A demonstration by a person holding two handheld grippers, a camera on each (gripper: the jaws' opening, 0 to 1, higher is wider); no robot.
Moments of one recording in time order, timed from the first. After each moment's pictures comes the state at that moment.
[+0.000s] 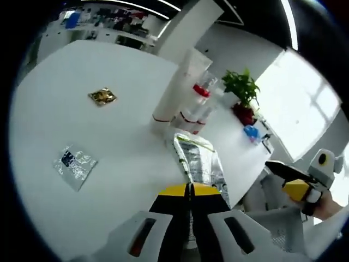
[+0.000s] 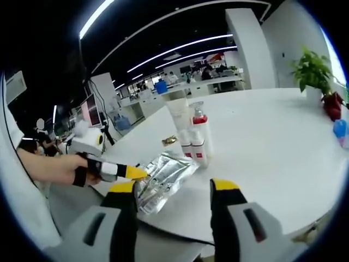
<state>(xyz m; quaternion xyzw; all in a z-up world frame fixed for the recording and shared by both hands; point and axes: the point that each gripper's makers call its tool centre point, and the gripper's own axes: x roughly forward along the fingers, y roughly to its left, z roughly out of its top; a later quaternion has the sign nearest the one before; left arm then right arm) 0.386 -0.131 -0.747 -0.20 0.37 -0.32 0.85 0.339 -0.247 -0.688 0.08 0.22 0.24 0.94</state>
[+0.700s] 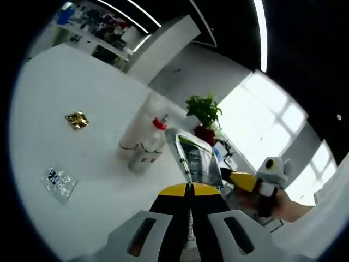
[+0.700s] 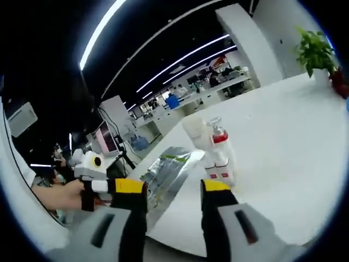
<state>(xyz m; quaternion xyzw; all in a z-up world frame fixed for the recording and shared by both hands) 0.370 -0.131 -0.667 -0.29 0.28 -0.42 0.81 0.369 -0.214 -0.650 0.21 0.17 0.29 0.92</state>
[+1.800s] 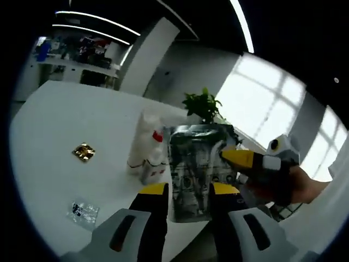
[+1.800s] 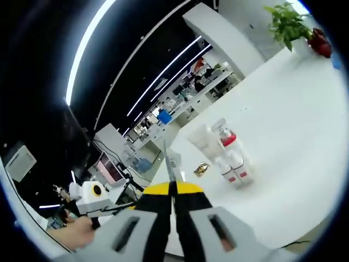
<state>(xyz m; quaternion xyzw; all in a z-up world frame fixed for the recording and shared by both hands) 0.375 -0.126 -0.651 -0.16 0.24 -0.43 0.85 0.387 -0.193 -0.629 0.33 0.16 0.21 0.91</state>
